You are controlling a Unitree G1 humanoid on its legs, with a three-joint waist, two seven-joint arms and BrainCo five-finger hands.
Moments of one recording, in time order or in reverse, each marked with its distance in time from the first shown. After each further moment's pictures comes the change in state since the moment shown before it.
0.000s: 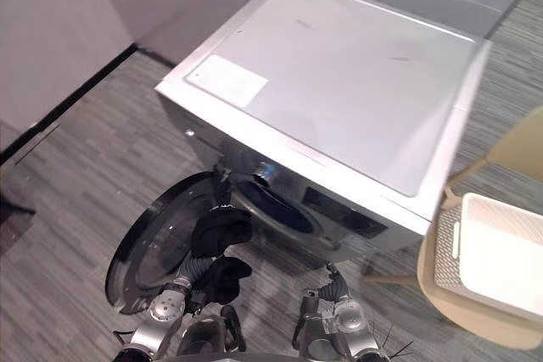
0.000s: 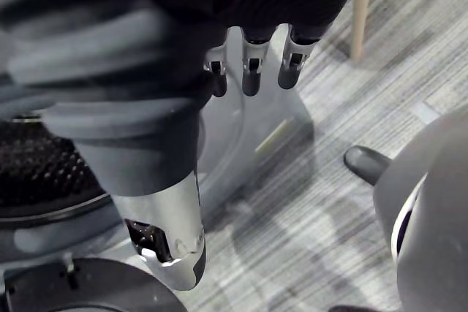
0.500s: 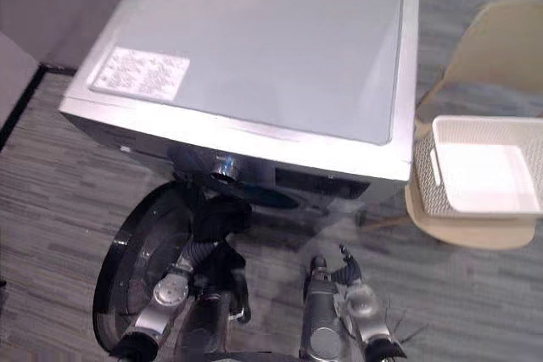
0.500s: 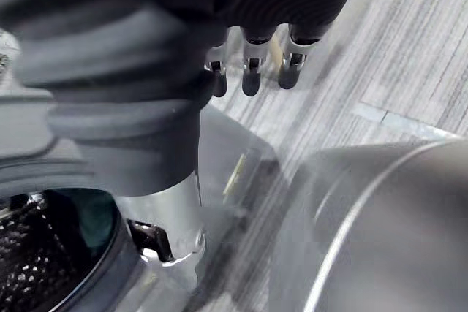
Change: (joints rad) left arm -0.152 0.029 -0.033 -0.005 0.043 0.002 0.051; right arm -0.082 -0.049 -0.030 -0.050 0.048 -0.002 -0.039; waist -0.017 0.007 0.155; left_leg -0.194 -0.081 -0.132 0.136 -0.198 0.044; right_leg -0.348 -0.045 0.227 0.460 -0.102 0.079
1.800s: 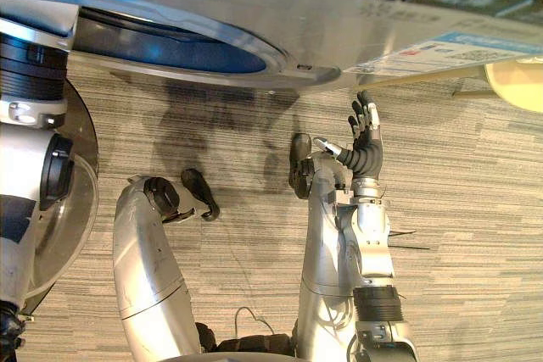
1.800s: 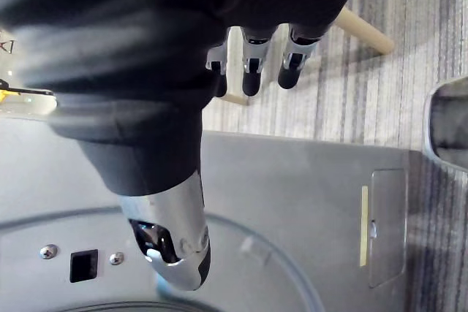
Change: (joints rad) left arm -1.487 0.419 -0.106 -0.083 0.354 0.186 0.312; right arm -0.135 0.079 -0.089 -0.801 0.295 -0.149 0.029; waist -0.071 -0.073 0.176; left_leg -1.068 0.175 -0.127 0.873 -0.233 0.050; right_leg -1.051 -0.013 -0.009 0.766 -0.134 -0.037
